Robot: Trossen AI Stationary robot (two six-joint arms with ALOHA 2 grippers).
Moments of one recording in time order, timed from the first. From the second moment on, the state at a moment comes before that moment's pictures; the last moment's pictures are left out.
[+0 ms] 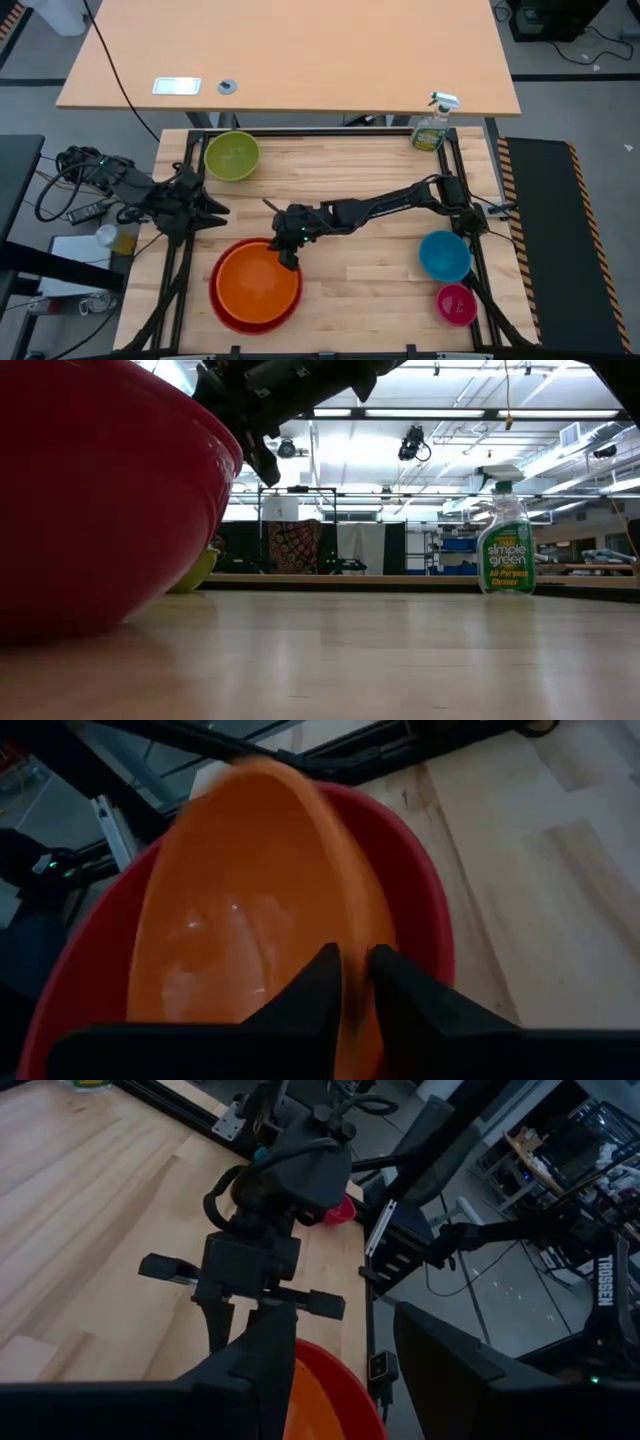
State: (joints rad) left arm -0.50 0.71 1.14 -0.79 -0.33 -0.74; right arm 0.11 2.14 1.70 -0.13 -0.11 0.42
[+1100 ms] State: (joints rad) left arm -0.14 0.98 1.14 -1.34 -0.35 -0.60; right arm 0.00 1.95 1.70 -0.34 -0.05 0.30
